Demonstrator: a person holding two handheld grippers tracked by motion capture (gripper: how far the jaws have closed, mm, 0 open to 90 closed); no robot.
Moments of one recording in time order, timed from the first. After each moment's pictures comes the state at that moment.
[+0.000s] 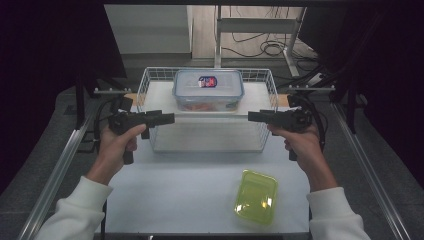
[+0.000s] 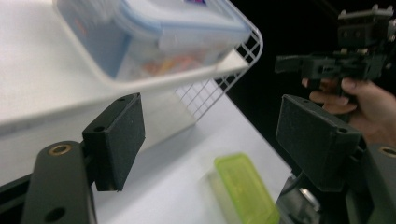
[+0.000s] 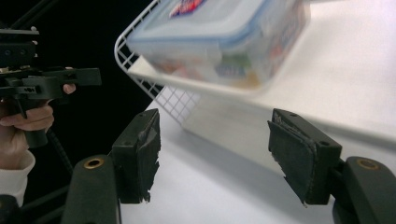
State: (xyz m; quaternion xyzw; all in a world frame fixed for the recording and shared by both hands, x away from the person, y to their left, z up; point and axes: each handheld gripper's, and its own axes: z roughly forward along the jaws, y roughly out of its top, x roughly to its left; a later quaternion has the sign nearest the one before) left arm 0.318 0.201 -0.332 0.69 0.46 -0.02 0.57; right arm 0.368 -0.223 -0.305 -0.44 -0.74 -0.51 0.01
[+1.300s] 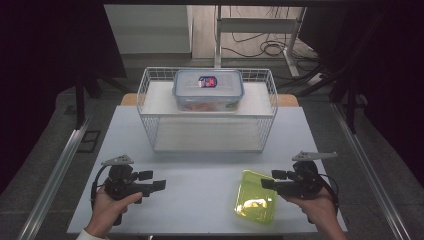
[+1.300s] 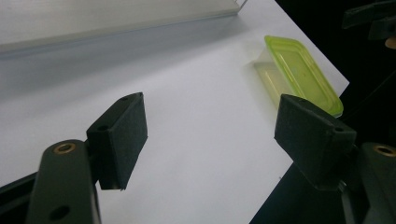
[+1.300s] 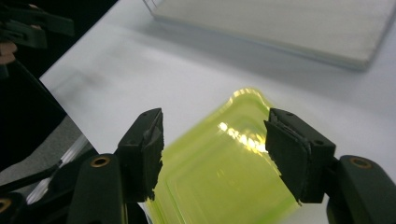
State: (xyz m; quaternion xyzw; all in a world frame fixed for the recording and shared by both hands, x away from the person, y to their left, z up) left arm 0.235 0.210 -0.454 0.74 0.48 -0.01 0.47; right arm 0.271 -0.268 -0.410 -0.42 -0.80 -0.42 -0.01
